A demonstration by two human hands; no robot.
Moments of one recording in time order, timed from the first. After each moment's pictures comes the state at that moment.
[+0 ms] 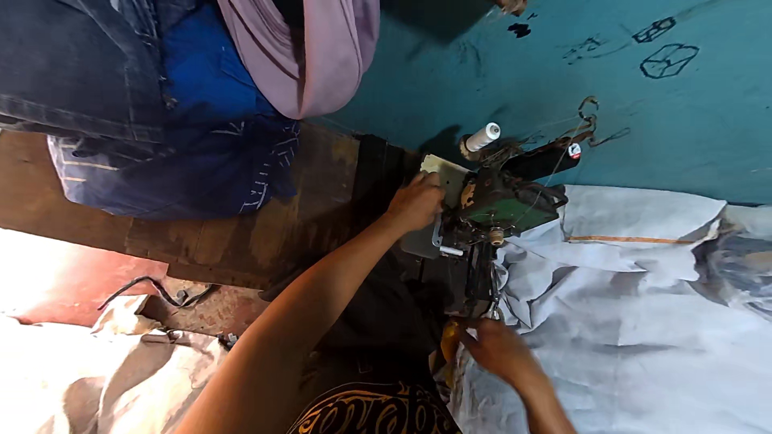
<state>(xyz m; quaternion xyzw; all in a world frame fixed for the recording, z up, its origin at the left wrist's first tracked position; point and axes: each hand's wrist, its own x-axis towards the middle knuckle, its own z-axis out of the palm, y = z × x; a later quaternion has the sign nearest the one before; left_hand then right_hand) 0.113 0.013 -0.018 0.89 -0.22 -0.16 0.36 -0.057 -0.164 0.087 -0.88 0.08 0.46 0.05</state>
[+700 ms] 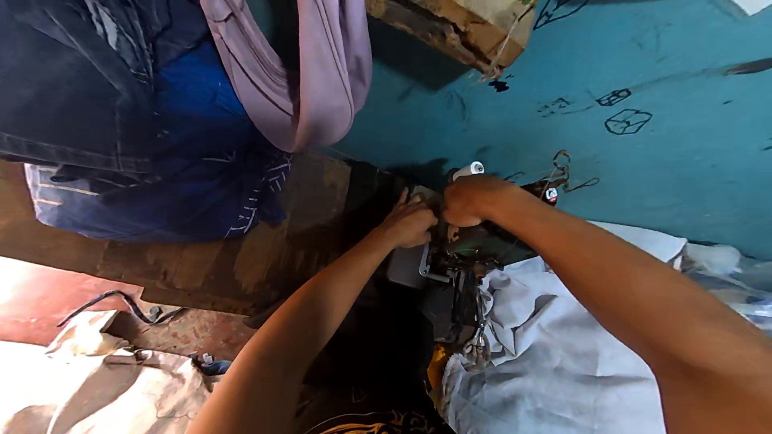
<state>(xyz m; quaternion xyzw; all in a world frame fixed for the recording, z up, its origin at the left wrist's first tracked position) 0.145 0.011 -0.025 0.88 -0.30 -0.17 0.32 0.191 -0.070 0.115 -0.84 -0.15 0.42 -0.31</state>
